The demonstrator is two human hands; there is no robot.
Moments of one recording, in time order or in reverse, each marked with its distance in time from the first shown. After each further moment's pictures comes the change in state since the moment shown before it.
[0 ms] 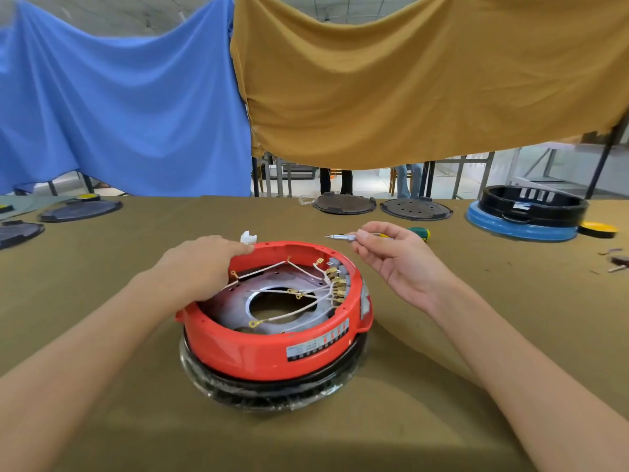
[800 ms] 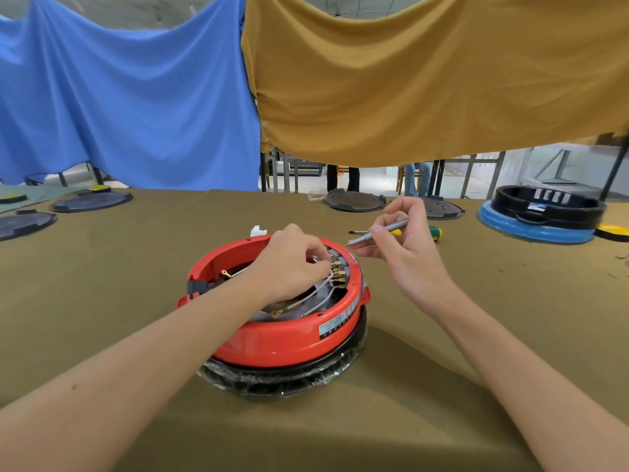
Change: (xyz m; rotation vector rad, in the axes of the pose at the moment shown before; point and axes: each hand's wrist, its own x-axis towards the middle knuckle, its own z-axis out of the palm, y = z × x) left_hand 0.006 0.074 0.015 -0.618 0.242 0.255; right_hand -0.002 0.014 0.013 -0.593 -0.019 -0.479
